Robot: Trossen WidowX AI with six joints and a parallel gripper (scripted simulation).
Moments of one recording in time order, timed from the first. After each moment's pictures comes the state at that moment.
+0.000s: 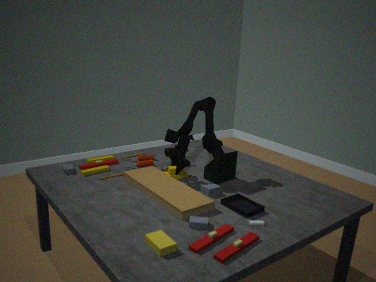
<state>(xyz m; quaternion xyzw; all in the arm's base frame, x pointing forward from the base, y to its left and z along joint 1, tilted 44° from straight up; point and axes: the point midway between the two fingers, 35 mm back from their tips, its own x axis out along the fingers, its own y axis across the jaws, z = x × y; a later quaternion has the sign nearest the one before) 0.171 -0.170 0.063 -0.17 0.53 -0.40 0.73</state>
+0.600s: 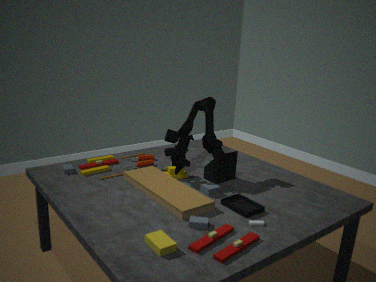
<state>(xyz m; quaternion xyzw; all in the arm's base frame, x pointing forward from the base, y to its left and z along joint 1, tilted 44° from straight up) 0.171 -0.169 0.063 -0.17 0.53 -0.39 0.73</state>
